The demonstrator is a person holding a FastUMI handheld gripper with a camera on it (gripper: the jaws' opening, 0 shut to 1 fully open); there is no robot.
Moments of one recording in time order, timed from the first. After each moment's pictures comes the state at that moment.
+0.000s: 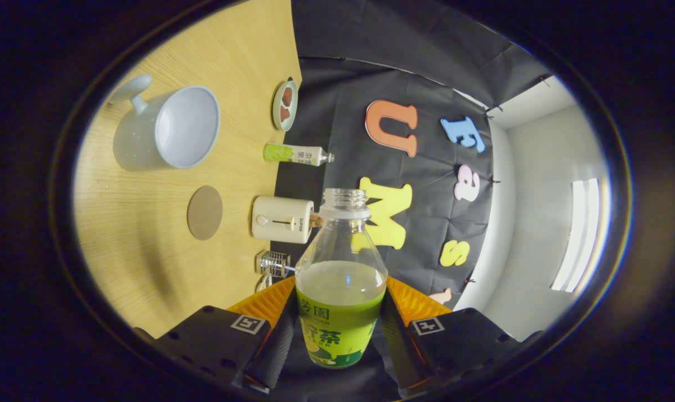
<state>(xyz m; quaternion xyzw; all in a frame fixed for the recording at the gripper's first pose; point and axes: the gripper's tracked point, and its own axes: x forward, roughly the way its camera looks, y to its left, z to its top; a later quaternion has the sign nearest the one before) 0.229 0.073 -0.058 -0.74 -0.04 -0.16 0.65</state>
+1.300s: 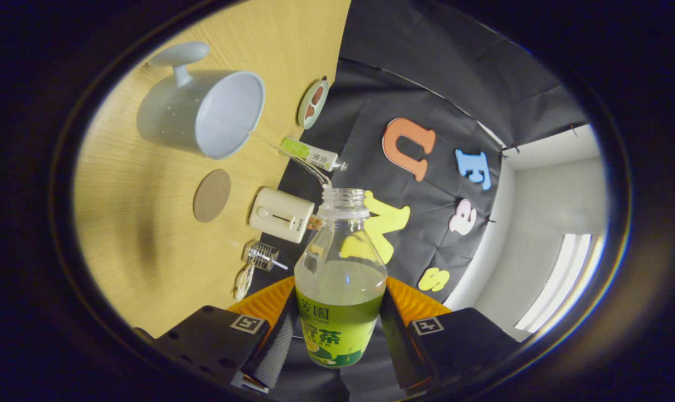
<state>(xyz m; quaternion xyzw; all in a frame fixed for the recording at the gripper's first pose) 0.229 0.096 -0.058 -0.81 -0.05 -0.17 0.56</state>
